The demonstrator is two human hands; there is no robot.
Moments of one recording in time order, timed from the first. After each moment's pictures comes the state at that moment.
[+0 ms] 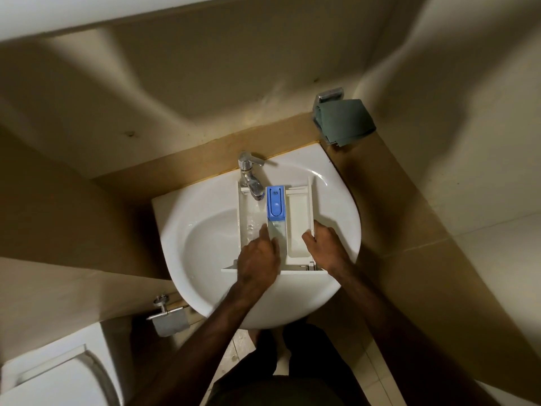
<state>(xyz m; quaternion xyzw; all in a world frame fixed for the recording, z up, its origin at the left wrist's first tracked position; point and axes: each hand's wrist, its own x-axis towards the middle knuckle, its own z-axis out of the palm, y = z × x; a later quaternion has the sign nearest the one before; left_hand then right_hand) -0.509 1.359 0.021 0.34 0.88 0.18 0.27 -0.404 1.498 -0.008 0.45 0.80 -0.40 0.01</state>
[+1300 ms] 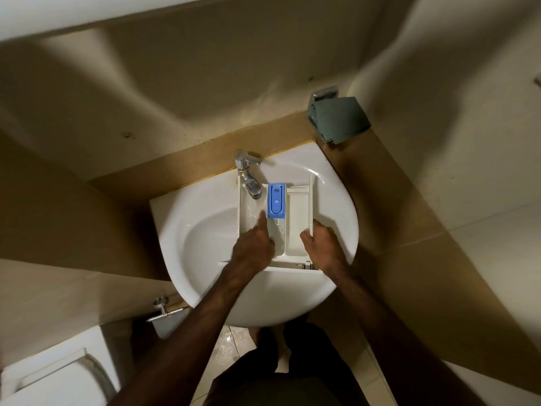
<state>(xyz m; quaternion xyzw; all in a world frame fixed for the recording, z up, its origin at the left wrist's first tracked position) -0.542 1.373 0.003 0.38 0.85 0.18 0.32 -0.405 1.482 0.008 0.49 0.79 -0.38 0.00</state>
